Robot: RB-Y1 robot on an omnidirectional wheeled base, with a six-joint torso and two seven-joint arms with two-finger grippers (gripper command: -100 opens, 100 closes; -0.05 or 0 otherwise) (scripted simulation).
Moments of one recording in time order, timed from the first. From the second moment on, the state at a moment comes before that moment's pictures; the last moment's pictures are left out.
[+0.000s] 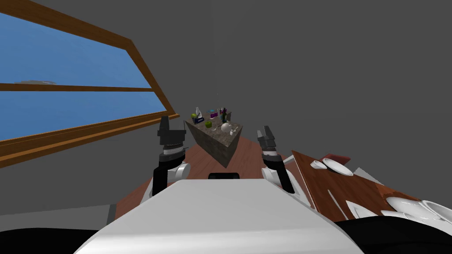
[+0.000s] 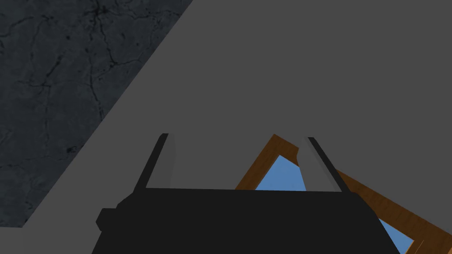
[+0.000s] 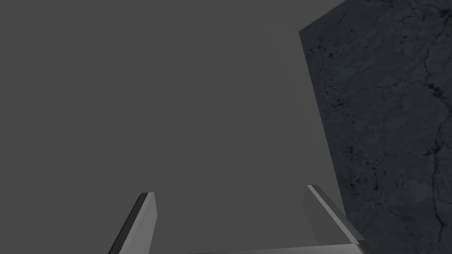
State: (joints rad) left arm 0.47 0.04 -0.03 -2.39 0.04 -0.50 -0.02; right arm 0.53 -0.20 -0.02 -2.30 0.05 -0.38 -0.08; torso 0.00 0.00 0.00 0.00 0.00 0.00
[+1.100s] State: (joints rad) left arm 0.47 0.04 -0.02 -2.39 0.04 -0.50 -0.02; right arm 0.60 -0.51 -0.01 -2.12 0.10 -0.28 -0.06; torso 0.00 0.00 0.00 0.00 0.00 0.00
